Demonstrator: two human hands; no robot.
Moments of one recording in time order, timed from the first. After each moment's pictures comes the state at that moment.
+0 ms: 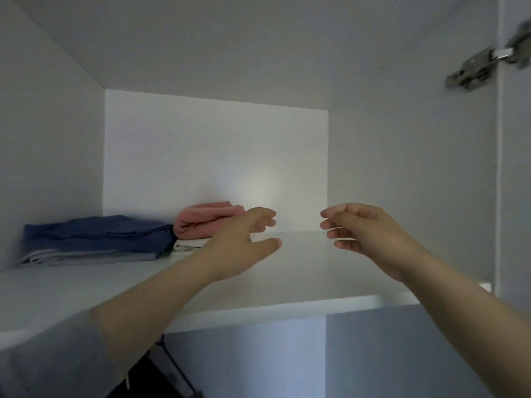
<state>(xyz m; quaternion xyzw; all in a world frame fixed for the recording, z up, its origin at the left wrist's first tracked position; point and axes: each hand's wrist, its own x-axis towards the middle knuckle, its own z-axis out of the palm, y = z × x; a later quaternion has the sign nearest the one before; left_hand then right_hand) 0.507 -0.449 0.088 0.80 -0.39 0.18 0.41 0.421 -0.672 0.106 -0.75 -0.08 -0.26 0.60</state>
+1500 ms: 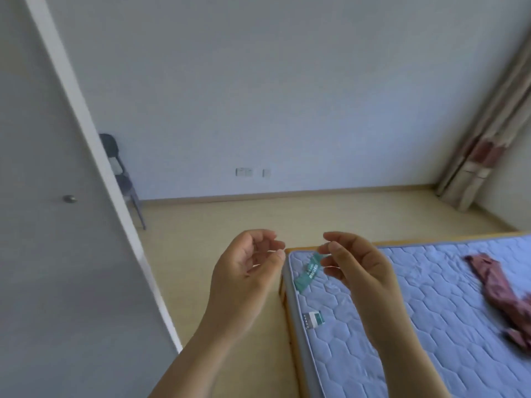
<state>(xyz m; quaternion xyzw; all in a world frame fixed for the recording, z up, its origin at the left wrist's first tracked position) -0.050 -0.788 -0.182 0.40 -0.57 -0.48 0.53 -0.219 -0.755 -0.184 -0.43 0.51 -0.64 0.38</state>
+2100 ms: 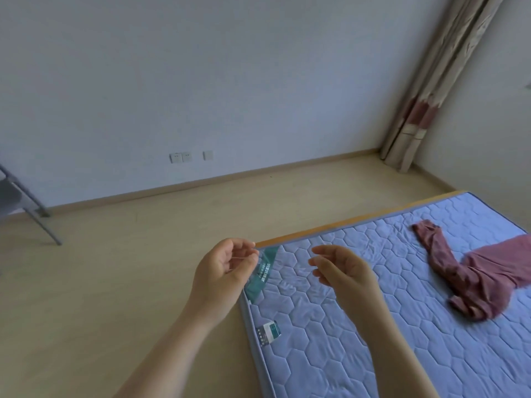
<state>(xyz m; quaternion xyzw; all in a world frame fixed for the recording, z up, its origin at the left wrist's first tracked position) -0.215 -0.982 -0.262 0.41 -0.61 -0.55 0.39 -0.403 -0.890 -0.254 -0.34 0.68 -0.55 0.34</state>
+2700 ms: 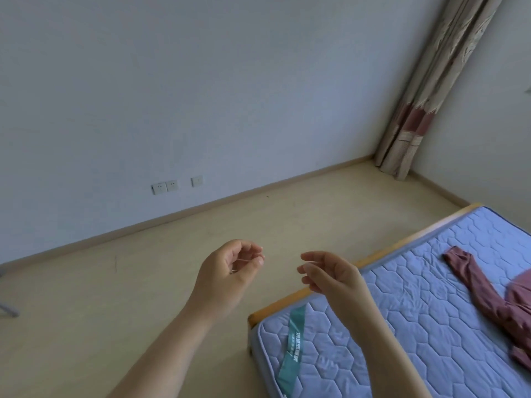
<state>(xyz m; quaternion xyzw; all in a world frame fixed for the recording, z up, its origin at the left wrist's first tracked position) -0.227 -1.320 -0.248 0.38 -0.67 -0.55 0.32 -0.394 -1.211 -0.253 -0.31 0.69 -0.55 0.35</state>
